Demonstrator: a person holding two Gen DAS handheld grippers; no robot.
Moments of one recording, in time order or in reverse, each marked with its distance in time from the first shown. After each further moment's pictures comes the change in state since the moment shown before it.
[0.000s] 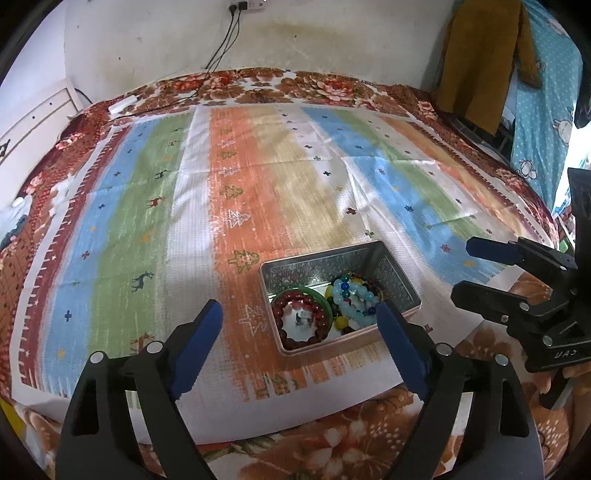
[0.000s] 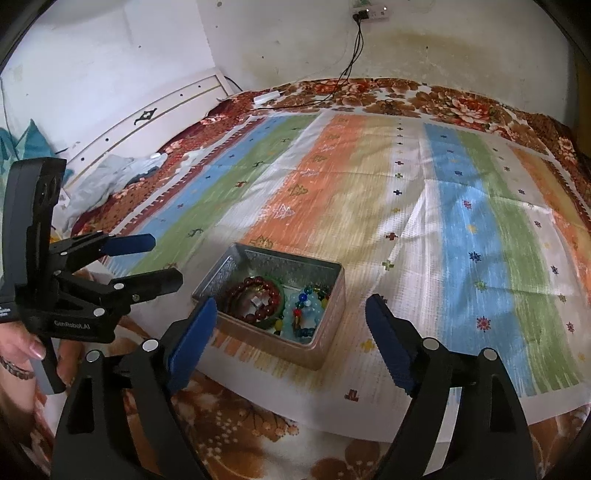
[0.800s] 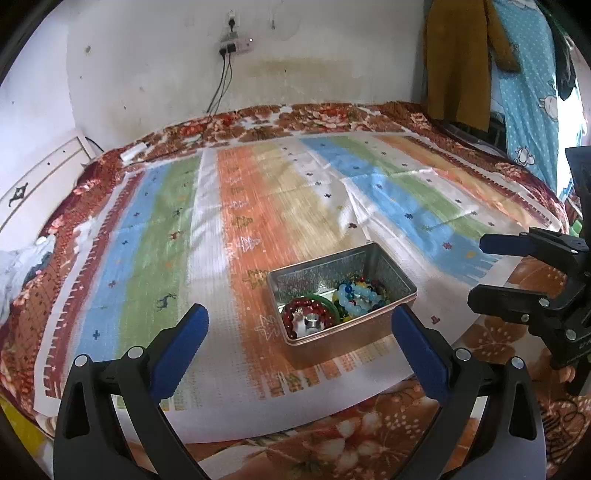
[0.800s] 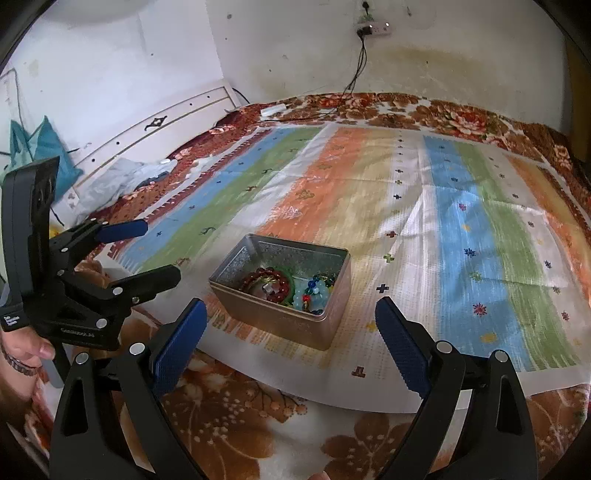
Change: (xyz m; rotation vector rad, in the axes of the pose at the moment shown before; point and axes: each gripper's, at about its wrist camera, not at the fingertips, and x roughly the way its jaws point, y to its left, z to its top) left arm -0.029 -0.024 -0.027 0.119 -0.153 0.096; right arm -0.026 0.010 -0.029 -0.024 -0.071 0.006
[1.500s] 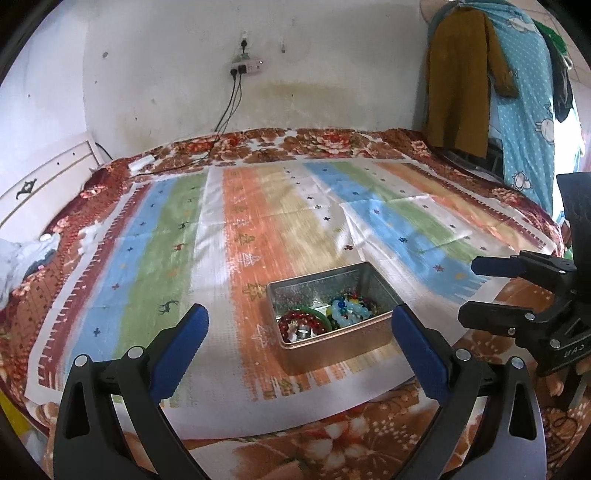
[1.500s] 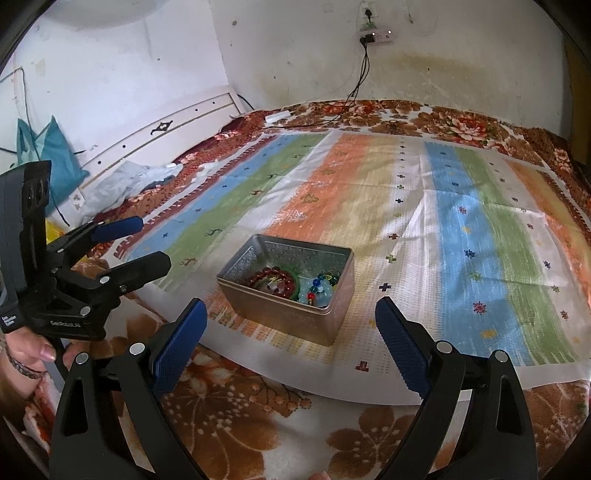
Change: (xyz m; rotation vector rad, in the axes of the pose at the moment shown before) left arm -0.022 -0.002 -0.010 -0.049 -0.100 -0.003; right arm -0.007 0.002 -0.010 -0.005 -0.026 0.015
